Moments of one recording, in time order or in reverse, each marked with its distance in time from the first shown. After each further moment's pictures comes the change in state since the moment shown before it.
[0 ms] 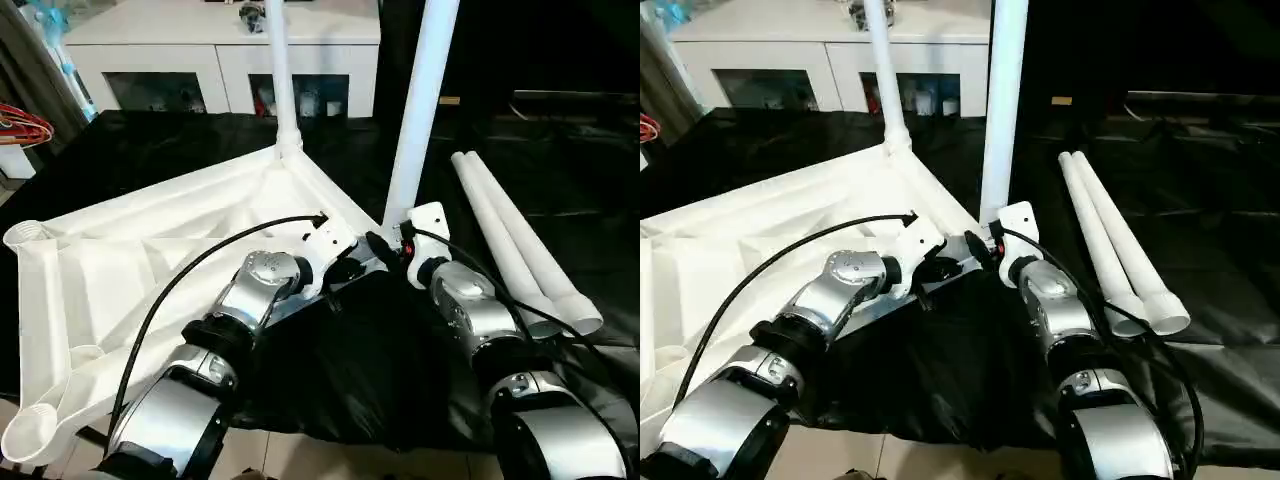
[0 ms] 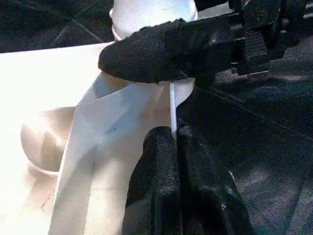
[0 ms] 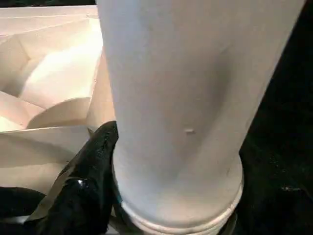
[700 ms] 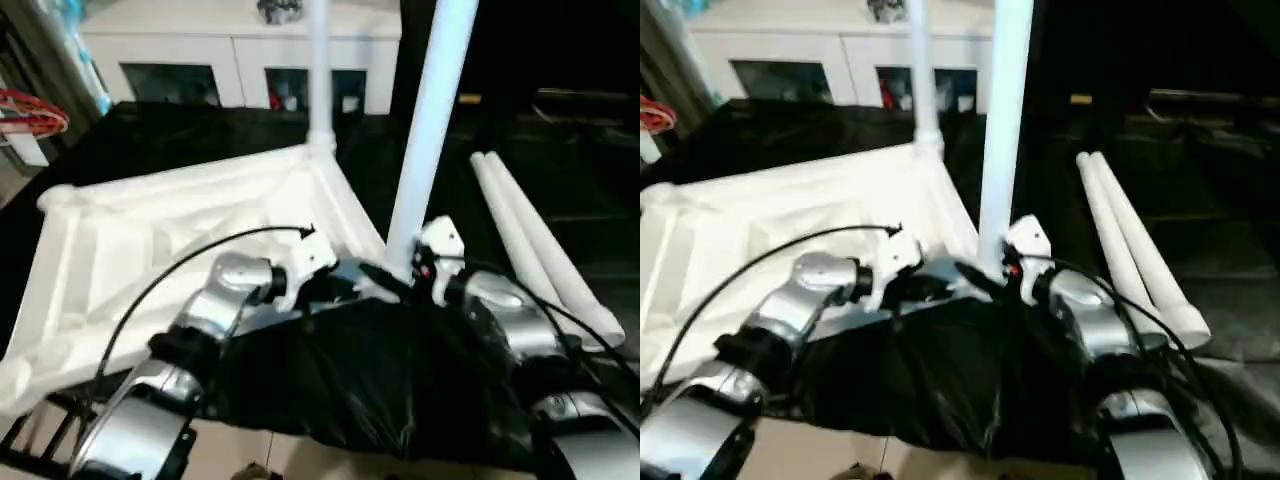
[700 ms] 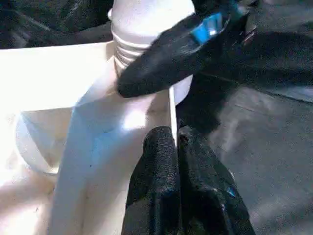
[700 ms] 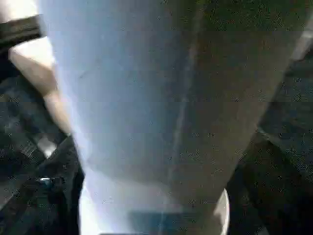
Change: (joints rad) left arm 0.104 0.150 -0.040 -0.161 -0.064 -0.081 -0.388; right arm 0.135 -0.199 0.096 -0.185 0.052 -0.070 0.551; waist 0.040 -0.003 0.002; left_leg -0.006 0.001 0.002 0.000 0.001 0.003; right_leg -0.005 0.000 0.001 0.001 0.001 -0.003
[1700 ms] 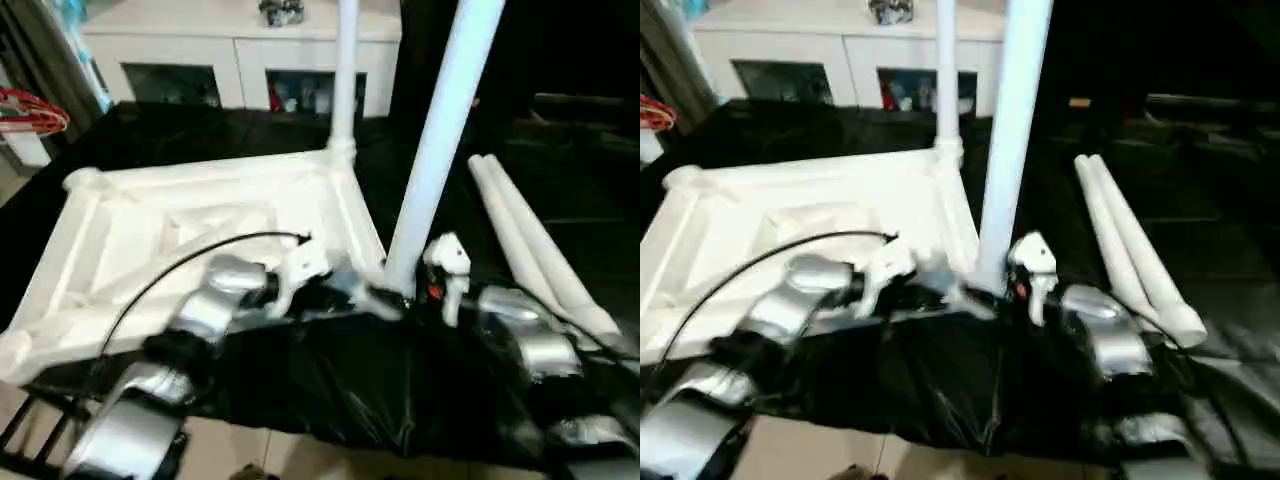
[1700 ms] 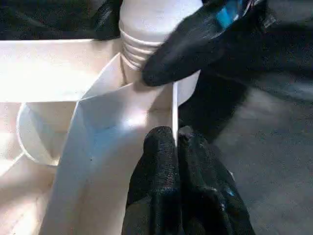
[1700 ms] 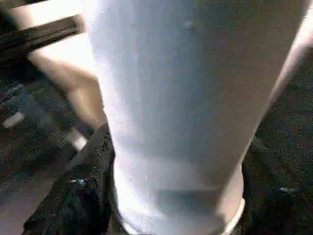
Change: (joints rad) left arm -0.052 -0.059 0.004 0.082 0.042 0.027 0.143; right arm 0.024 0.068 -0.044 -0.023 0.025 0.103 -0.144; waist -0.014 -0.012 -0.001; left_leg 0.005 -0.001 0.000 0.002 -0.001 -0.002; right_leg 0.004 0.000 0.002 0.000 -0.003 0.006
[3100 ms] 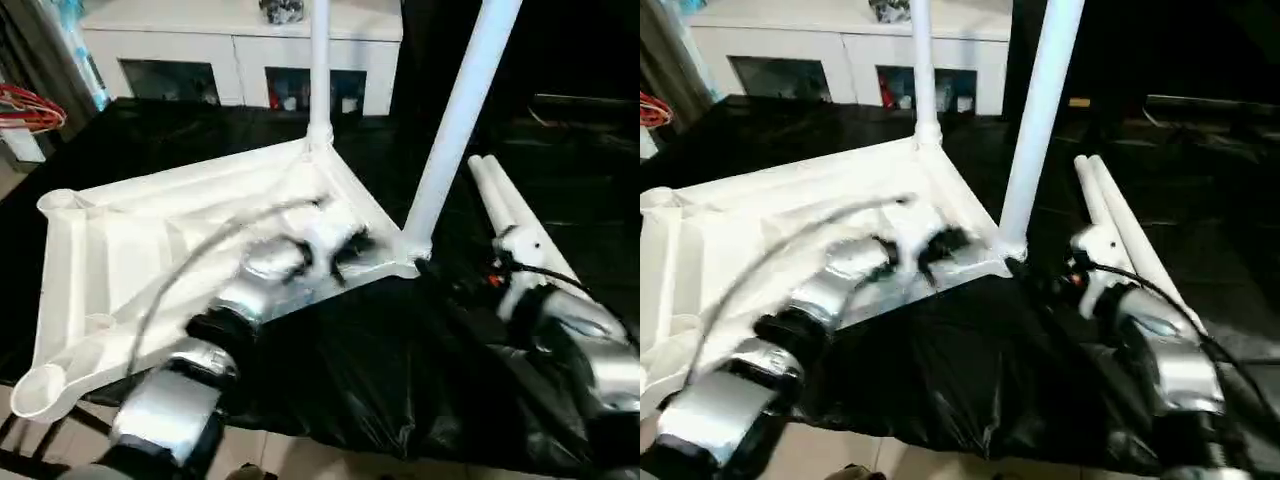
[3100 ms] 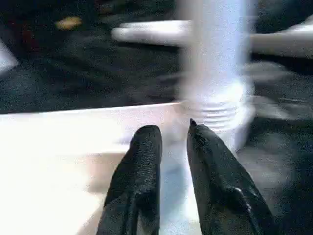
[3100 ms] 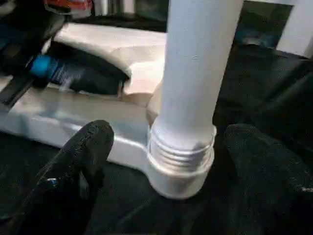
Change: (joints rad) left arm -0.086 -0.034 0.123 0.101 -0.010 -0.197 0.312; right arm 0.260 -0.214 -0.098 -0.492 0.157 0.174 0.054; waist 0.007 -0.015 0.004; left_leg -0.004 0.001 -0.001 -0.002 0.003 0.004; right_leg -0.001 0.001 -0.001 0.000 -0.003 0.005
